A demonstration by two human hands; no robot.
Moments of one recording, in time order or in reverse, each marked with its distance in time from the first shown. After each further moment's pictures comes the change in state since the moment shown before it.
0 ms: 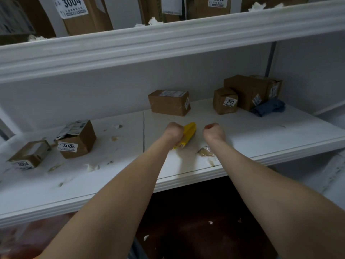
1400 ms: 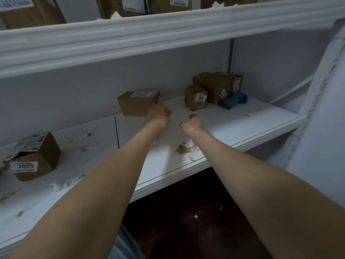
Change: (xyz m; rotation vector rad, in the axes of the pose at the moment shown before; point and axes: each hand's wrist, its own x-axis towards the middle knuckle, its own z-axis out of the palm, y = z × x) left_hand 0.026 0.035 0.003 0.370 0.140 0.441; right_hand 0.003 -0.007 -0.017 0.077 -0.014 0.011
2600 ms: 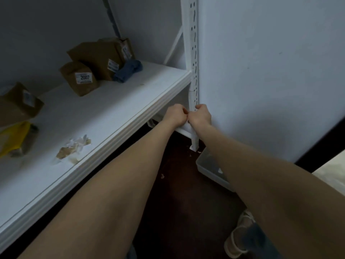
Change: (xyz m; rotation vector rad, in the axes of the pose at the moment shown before) left_hand -0.097 0.259 0.256 -0.041 -0.622 0.389; right_hand -0.028 0.229 -0.244 0.158 0.489 0.372
